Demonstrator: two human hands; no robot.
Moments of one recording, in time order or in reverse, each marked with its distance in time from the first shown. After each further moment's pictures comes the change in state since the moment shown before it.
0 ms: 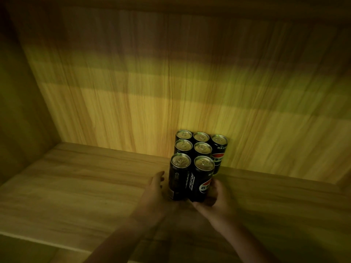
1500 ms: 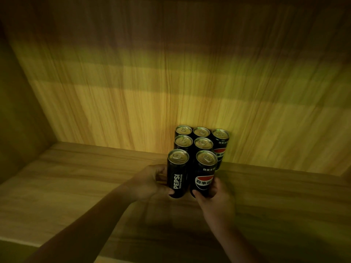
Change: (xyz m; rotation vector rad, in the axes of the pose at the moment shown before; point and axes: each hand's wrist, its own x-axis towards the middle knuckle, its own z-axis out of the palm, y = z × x) left_hand 0.054 -0.004 -0.040 -0.028 -0.388 0.095; right_hand 0.007 0.007 0.032 -0.066 0.278 0.025
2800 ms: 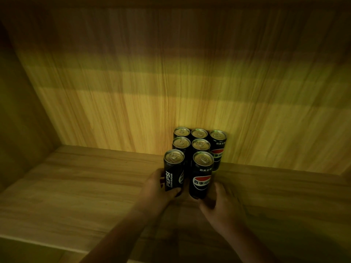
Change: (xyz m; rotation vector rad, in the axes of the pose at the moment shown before) left_hand -0.018 0.012 0.055 -0.006 0.447 -0.035; right_hand 0.001 0.008 -0.036 -0.479 -0.109 -0.176
